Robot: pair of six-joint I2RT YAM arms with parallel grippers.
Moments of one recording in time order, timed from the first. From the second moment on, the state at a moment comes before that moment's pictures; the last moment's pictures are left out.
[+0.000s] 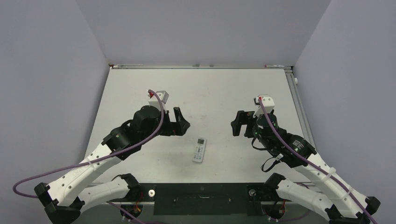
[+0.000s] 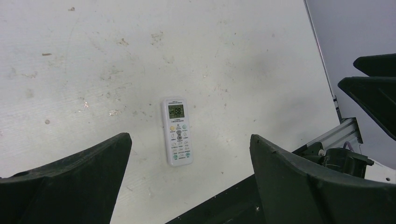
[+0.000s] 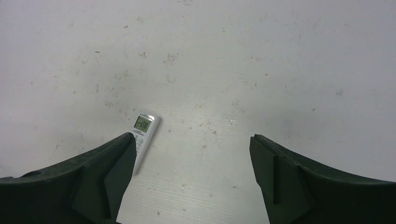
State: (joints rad) left arm -0.83 0.96 1.03 -0.60 -0.19 -0.66; right arm 0.76 0.78 0.96 -0.70 0.36 0.45
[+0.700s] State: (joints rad) left arm -0.81 0.69 1.03 -0.72 -0.28 -0.54; right arm 0.76 0.71 0.95 -0.69 0.50 0.46
